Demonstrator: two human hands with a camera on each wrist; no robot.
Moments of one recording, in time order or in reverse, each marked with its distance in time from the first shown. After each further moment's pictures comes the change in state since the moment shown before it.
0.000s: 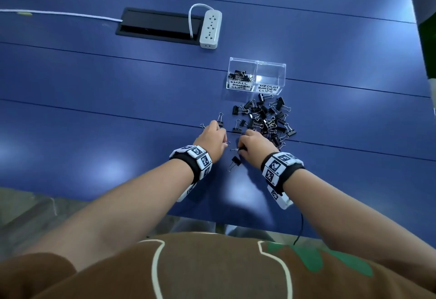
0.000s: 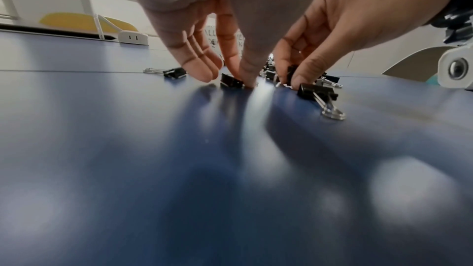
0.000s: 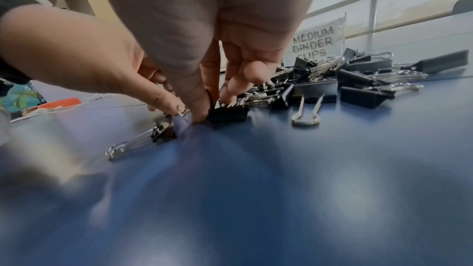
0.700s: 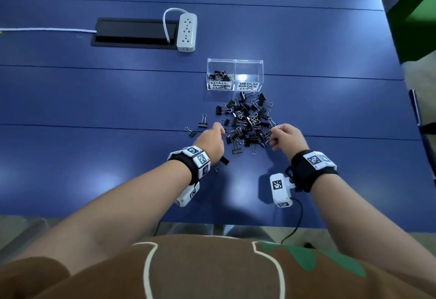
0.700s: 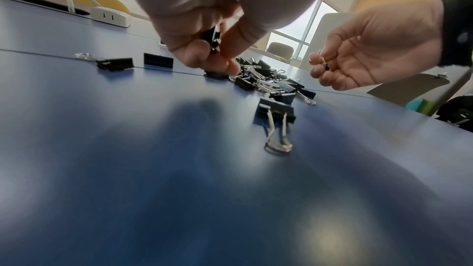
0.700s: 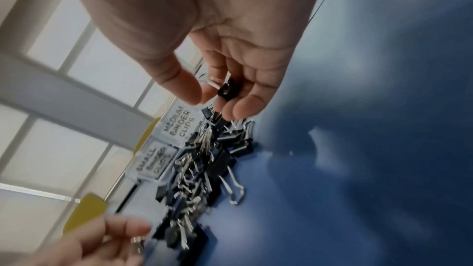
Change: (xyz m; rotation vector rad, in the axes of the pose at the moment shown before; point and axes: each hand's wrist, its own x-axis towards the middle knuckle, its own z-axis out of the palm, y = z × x) left_hand 0.003 0.042 -0.006 -0.079 -0.132 -0.070; right_hand -0.038 0.083 -0.017 1.071 0.427 0.525
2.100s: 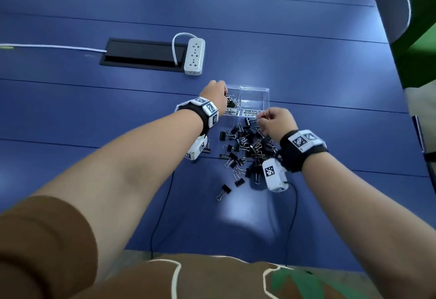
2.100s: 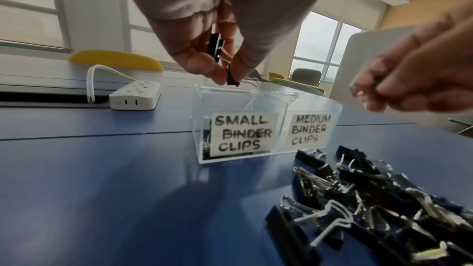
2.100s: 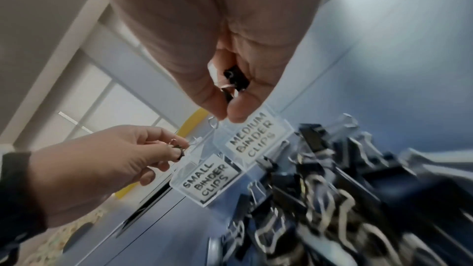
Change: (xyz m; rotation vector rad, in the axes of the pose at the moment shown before) left_hand 0.125 0.037 -0.114 0.013 0.281 0.043; right_hand 0.054 -0.105 0.027 -0.345 -0.057 -0.198
